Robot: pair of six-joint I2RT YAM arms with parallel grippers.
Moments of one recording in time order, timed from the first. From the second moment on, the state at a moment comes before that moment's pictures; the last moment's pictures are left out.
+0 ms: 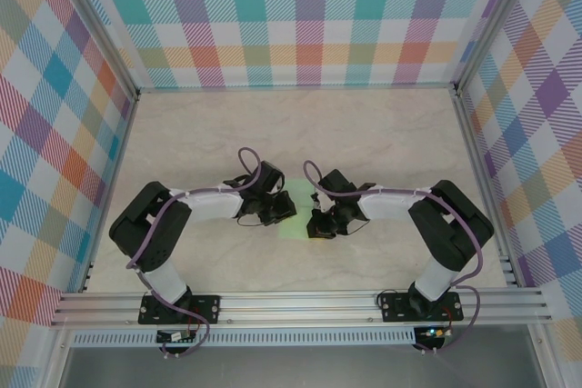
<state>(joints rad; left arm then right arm) -0.69 1.69 0.85 -0.17 0.33 -0.99 0.72 1.68 0.79 -0.34 -0.52 0.63</state>
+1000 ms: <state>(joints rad) -0.78 1.74 0.83 -0.09 0.36 -1.04 0.72 1.71 0.84 -0.41 -0.51 0.64</state>
